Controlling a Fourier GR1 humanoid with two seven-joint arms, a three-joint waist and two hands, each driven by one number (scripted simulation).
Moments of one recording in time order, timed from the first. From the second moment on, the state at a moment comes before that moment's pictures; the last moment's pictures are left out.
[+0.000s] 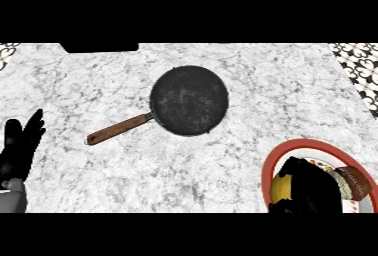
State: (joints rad) left arm -0.09 0.33 0.22 -1.34 -0.12 0.04 0.25; right arm 0.11 -0.11 0.34 -1.92 1.19 0.31 0.96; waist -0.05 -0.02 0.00
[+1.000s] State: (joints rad) left arm -0.14 0.32 0.18 -1.33 -0.14 0.02 0.26; right arm -0.28 -0.01 0.59 -1.93 1.48 0.08 1.16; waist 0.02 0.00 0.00
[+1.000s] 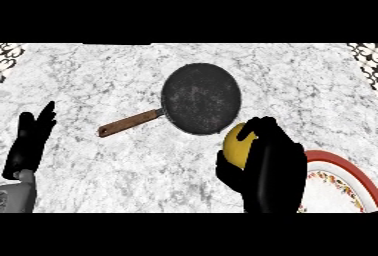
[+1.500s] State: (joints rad) left arm -0.16 0.32 0.18 -1.33 -0.14 0.01 0.26; right arm -0.52 -0.01 0.35 -1.54 1.26 -0.17 1.10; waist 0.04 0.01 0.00
